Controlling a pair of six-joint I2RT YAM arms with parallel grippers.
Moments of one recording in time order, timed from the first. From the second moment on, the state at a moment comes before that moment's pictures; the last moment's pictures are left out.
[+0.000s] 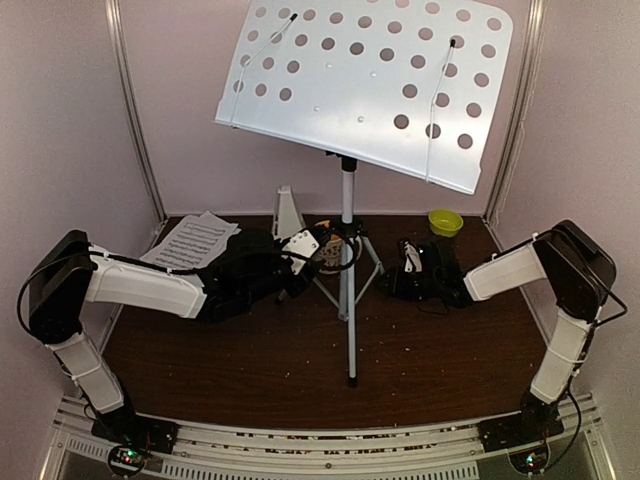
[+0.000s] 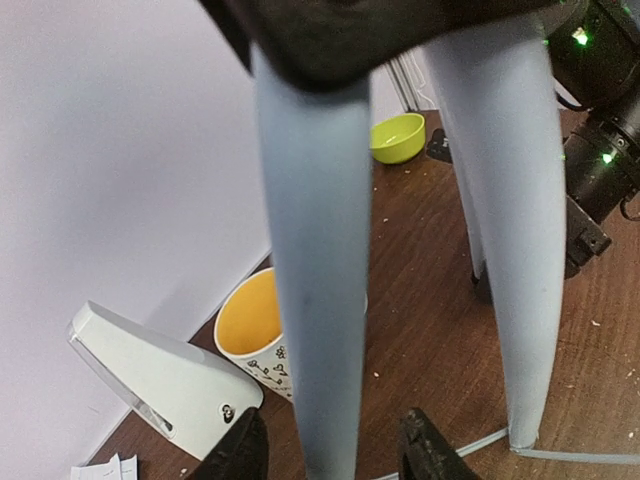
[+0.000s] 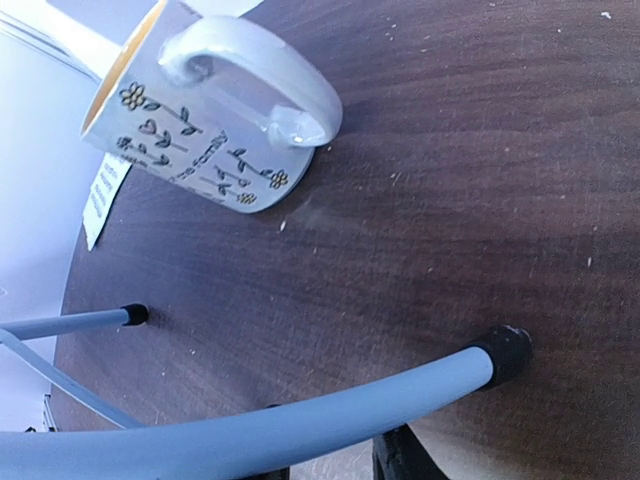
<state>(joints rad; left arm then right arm) -0.91 1.69 0.95 0.52 -0.21 0.41 0.52 1.80 0.84 0.36 -0.23 0.64</state>
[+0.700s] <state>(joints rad) -0.86 1.71 0.95 0.48 -0.03 0.35 0.45 1.94 1.07 0.30 -0.31 0.57</state>
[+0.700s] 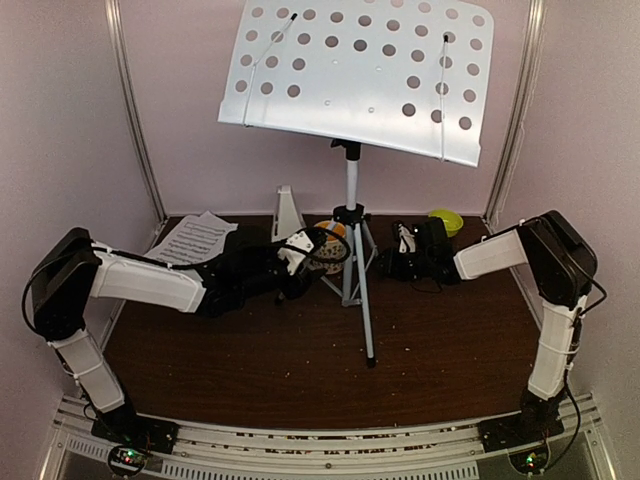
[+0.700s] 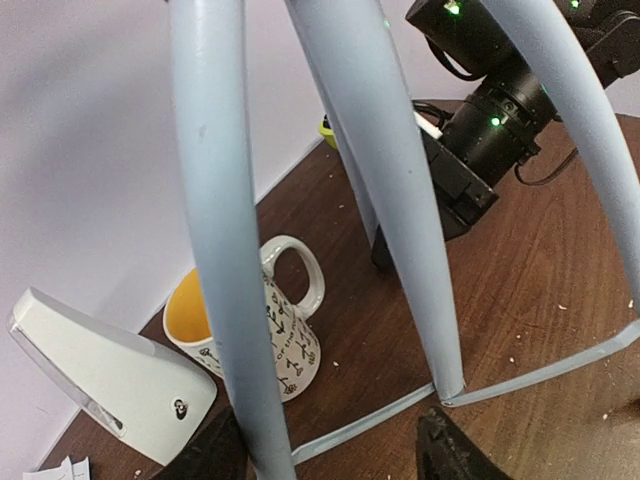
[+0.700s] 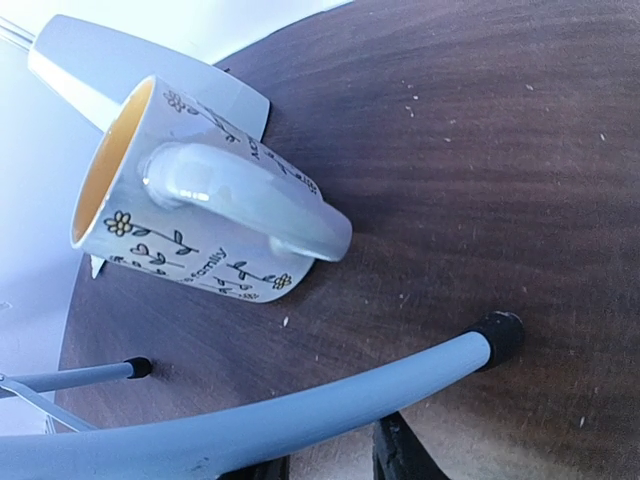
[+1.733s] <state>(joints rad) -0.58 1.54 0.92 0.19 -0.01 0.14 0.39 1.77 1.03 0.31 -0.39 0.50</state>
